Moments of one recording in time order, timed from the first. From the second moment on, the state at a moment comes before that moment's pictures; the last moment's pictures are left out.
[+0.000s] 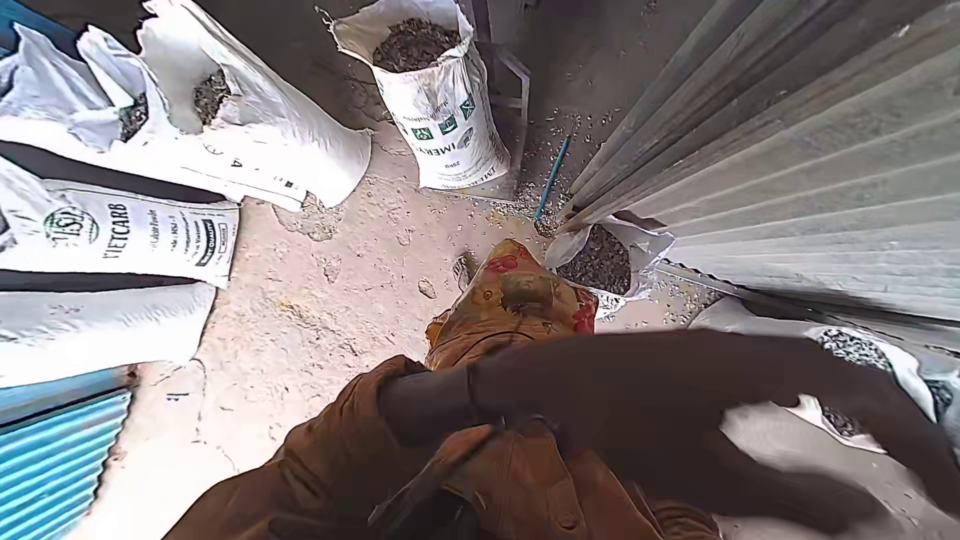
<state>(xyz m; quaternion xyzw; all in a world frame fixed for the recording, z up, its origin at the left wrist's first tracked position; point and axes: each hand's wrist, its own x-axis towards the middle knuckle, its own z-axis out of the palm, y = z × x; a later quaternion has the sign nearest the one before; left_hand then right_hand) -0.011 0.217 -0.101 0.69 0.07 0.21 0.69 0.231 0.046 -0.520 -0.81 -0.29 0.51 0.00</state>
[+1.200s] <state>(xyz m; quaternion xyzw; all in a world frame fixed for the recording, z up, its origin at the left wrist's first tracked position) 0.094 0.341 -0.603 0.62 0.61 -0.10 0.49 0.324 0.270 -0.591 -0.93 -0.37 0.04 0.03</state>
